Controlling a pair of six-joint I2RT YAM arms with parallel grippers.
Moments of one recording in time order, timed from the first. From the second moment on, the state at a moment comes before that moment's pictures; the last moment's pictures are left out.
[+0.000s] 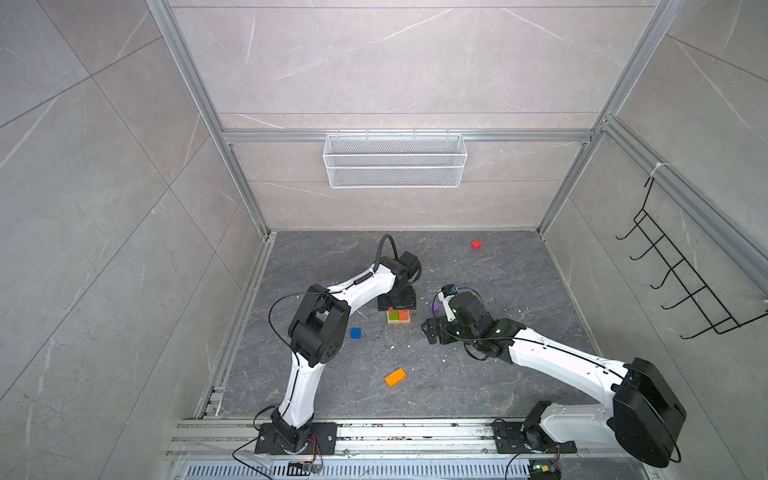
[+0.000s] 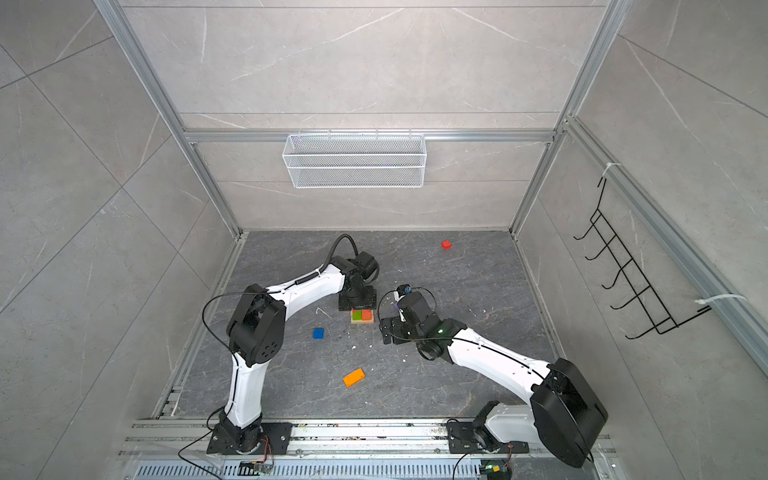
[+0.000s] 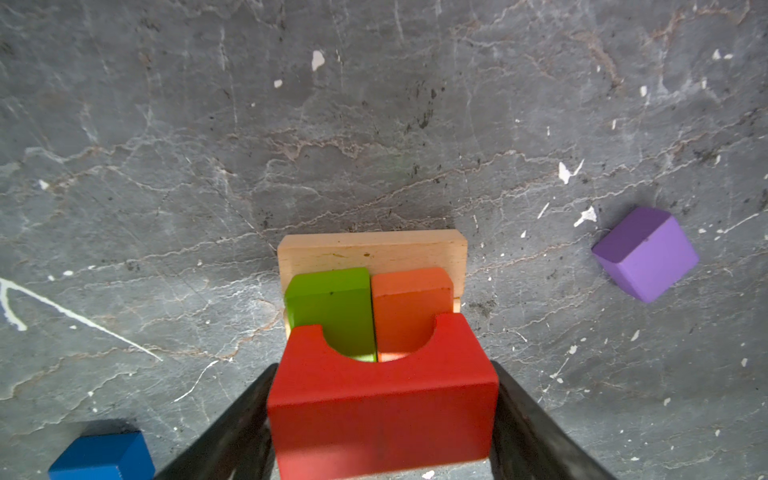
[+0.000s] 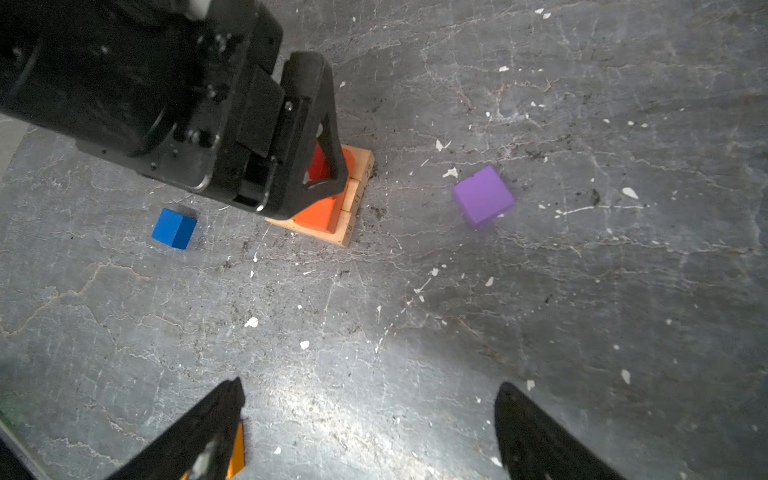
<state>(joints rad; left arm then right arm) -0.69 2.10 1.69 -0.95 -0.02 -0.65 0.73 1.30 0.77 -0.28 0.03 0.43</state>
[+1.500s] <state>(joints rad) -0.78 1.65 1.28 -0.94 0.05 -0.84 0.73 1.32 0.73 -0.14 0.08 0.47</state>
